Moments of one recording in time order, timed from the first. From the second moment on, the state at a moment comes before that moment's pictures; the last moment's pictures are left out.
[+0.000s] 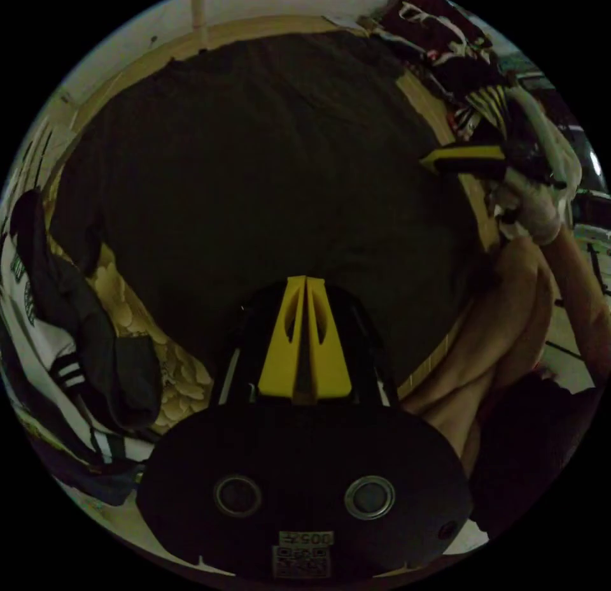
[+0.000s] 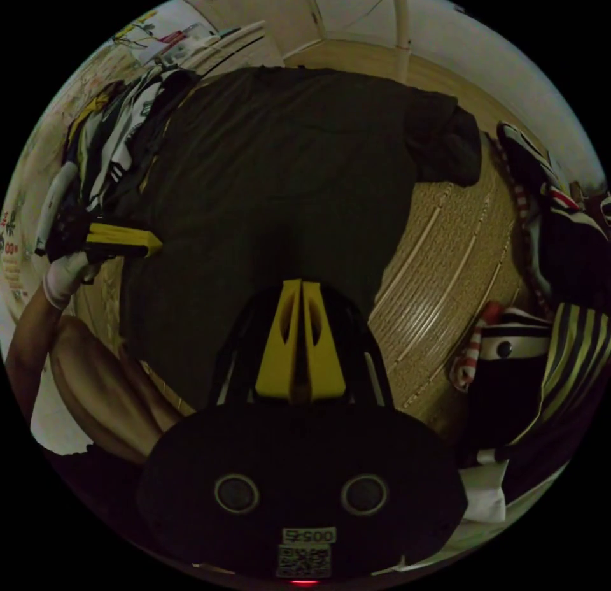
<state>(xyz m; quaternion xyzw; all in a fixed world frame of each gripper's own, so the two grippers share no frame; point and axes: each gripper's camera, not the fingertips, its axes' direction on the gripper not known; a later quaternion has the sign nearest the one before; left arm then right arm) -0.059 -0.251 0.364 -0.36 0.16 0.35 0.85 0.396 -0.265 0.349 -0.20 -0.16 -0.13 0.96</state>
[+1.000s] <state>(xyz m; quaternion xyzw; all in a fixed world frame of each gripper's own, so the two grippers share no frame) 0.320 -0.345 0.454 -0.13 0.22 0.40 0.88 0.535 -0.269 0.410 -0.06 -0.12 0.04 0.99</state>
